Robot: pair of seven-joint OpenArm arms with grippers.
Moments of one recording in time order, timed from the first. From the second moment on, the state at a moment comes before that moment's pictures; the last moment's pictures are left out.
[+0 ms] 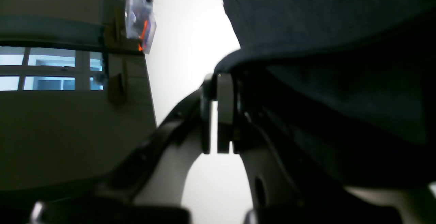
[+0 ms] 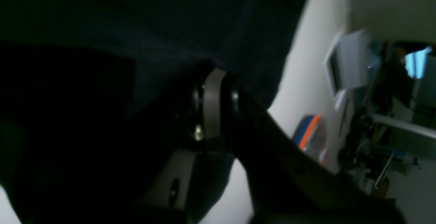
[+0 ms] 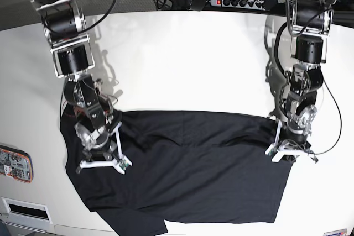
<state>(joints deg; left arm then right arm) -16.5 -22.4 6.6 61.6 41.6 -9.7 12.1 23.0 13.9 -16.6 68.0 -27.6 21.0 -36.6</state>
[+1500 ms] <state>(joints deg) -12.4 -23.6 7.0 61.5 41.5 -0.7 12.1 29.7 13.7 -16.6 57.1 -27.7 20.7 -27.8</state>
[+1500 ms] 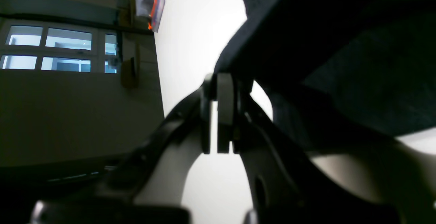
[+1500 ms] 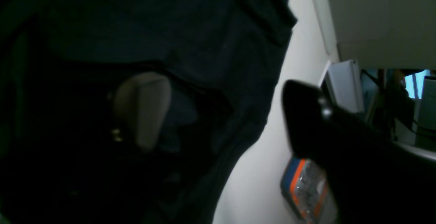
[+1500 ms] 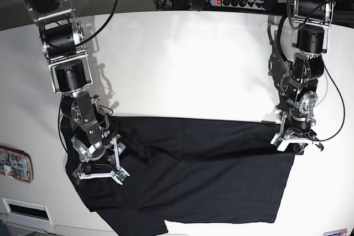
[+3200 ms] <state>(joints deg) -18.5 -15.0 2.9 56.5 -11.9 8.7 19.3 18.5 6.8 5.5 71.6 -3.9 20.7 -30.1</state>
